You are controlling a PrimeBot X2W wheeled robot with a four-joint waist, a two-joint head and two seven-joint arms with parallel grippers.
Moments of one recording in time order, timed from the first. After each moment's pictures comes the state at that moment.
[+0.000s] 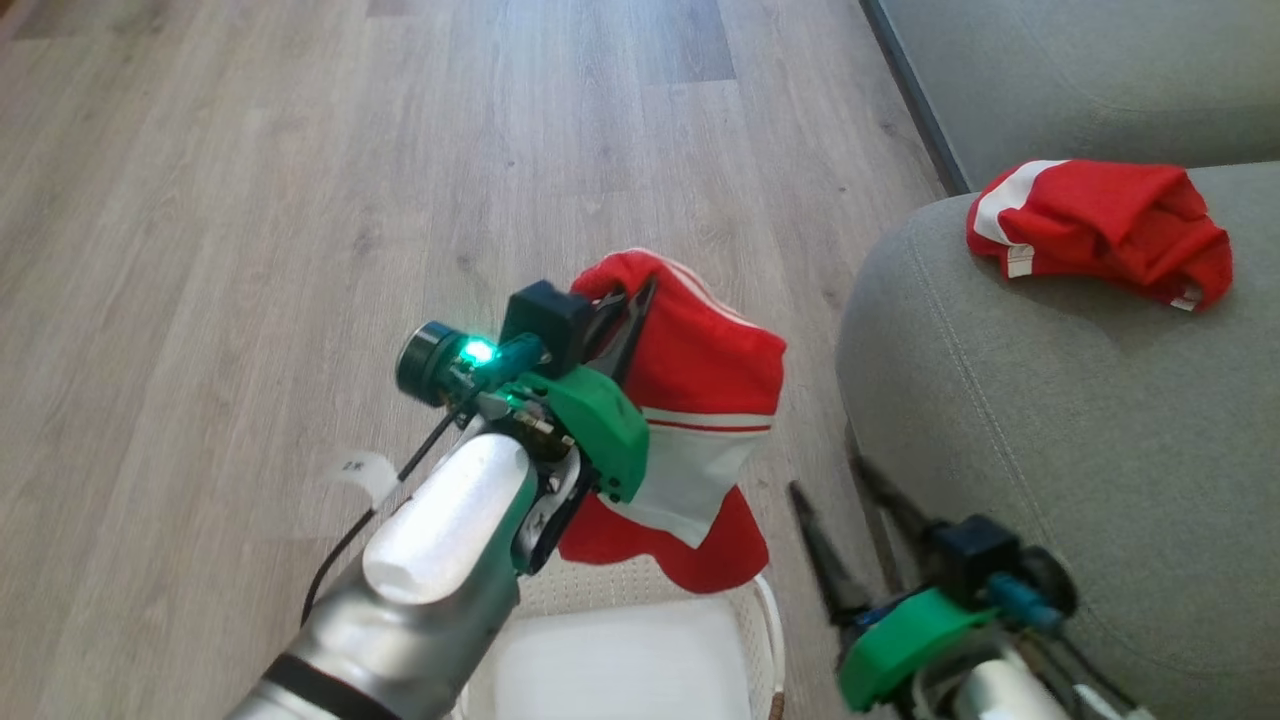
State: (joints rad) left arm -0.62 0.04 -0.72 0.58 -0.40 0.04 -0.12; right arm -0.07 -0.05 0.26 0.34 0.16 0.13 -0.26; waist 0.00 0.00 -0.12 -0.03
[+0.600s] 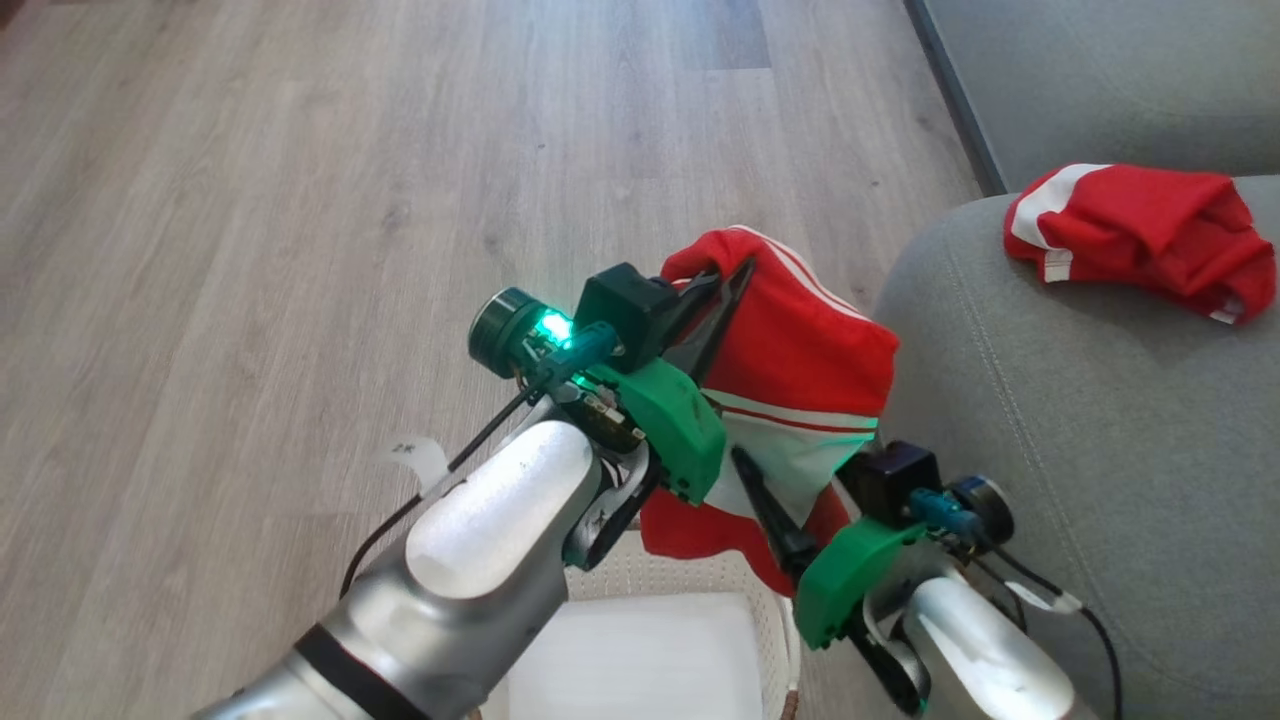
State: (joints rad) left arm -0.68 0.04 -0.88 0.46 -0.50 0.08 -0.12; right arm -0.32 -0.06 0.44 0.62 0.24 0.13 -0.26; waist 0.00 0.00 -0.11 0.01
